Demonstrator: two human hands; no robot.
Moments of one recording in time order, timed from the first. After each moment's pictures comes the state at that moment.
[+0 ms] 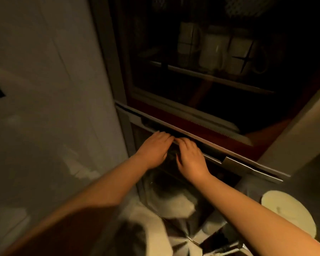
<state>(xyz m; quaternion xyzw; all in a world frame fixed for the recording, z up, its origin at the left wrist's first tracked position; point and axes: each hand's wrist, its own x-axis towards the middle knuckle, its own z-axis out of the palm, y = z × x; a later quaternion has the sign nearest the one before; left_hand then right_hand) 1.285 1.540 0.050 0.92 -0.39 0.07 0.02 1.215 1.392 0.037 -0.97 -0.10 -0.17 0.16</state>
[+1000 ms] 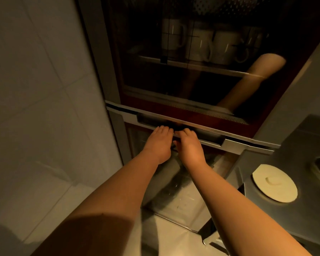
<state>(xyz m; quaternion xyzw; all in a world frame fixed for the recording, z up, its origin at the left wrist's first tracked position) 1.276 1.539 0.050 0.91 -0.39 0.09 0.05 1.218 1.428 0.039 -0.96 0.08 -0.20 0.17</state>
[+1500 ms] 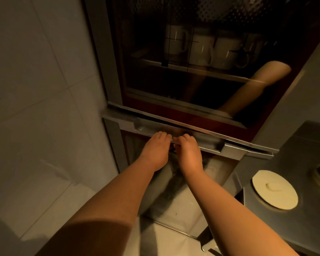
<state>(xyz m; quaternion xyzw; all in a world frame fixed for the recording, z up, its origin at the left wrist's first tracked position) 1.257 1.550 0.050 0.92 -0.37 0.12 0.09 1.206 1.435 0.037 -0.95 0.08 -0.25 0.20</state>
